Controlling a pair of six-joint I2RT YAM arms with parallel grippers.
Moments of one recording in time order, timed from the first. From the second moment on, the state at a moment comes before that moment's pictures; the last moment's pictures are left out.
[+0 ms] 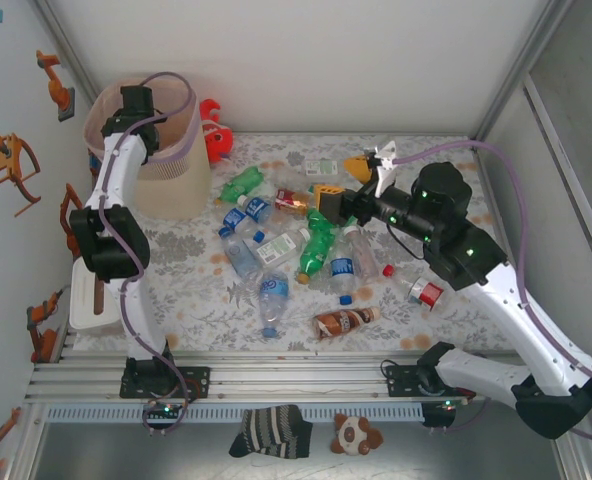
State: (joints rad) left arm -0.02 2.11 2.07 -0.86 -0.55 0.20; right arm 0.66 1.04 1.26 -0.31 -0.30 0.17
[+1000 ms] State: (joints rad) left arm 0.02 2.17 2.13 -0.90 -0.45 0.16; right arm 0.66 1.04 1.23 -0.30 -0.30 0.20
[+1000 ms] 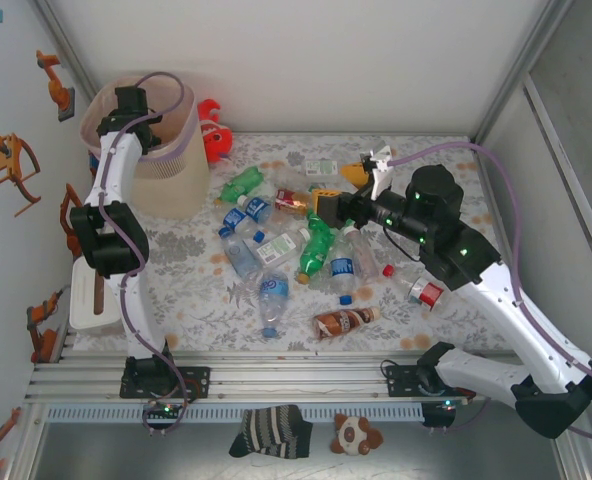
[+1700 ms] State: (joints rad) left arm -0.02 2.00 2.04 -0.96 -0.29 0.08; right arm 0.66 1.01 1.21 -0.32 -0.27 0.22
